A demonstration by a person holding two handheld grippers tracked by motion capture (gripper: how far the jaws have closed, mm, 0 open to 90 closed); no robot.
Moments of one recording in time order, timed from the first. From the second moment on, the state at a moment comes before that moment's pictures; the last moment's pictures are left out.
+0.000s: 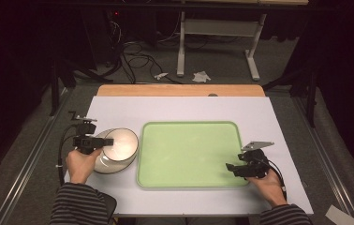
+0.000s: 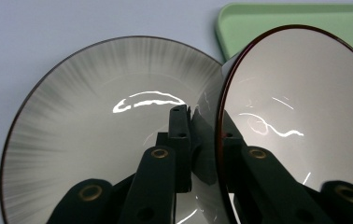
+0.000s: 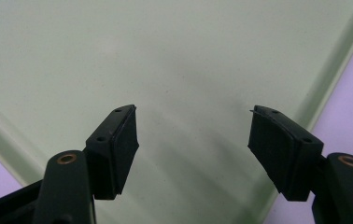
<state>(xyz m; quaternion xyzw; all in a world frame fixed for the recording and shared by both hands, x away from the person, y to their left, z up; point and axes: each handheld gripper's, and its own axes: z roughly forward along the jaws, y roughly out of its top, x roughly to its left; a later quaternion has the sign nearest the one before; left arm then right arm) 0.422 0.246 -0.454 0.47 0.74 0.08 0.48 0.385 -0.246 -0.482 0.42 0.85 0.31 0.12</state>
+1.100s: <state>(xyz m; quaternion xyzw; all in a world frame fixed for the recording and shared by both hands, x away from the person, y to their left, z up) 0.435 0.135 -0.427 0.58 0.65 0.03 0.49 0.387 -0.249 -0.482 0.43 0.84 0.30 0.12</state>
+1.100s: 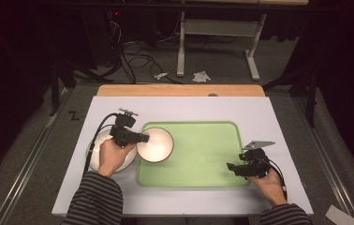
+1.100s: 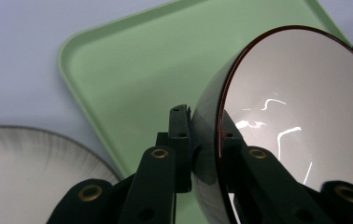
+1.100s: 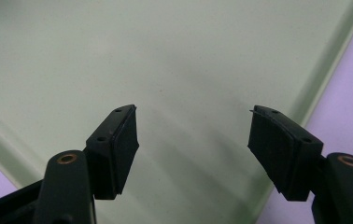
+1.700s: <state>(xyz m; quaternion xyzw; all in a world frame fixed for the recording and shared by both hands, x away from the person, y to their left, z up) 0.462 0.052 -0.436 0.61 0.62 0.02 0.48 0.386 -0.249 -0.481 0.42 0.84 0.31 0.12</state>
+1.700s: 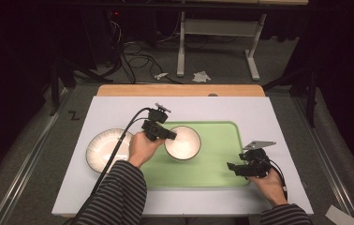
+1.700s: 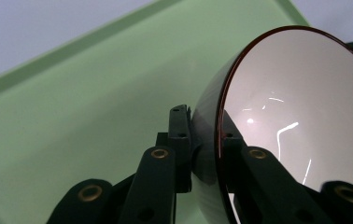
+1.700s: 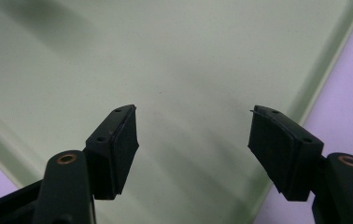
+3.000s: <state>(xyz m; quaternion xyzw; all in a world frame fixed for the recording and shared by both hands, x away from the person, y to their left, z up) 0.484 0.027 -0.486 0.61 0.63 0.02 0.48 0.385 -0.247 -0.482 0.42 0.85 0.31 0.12</state>
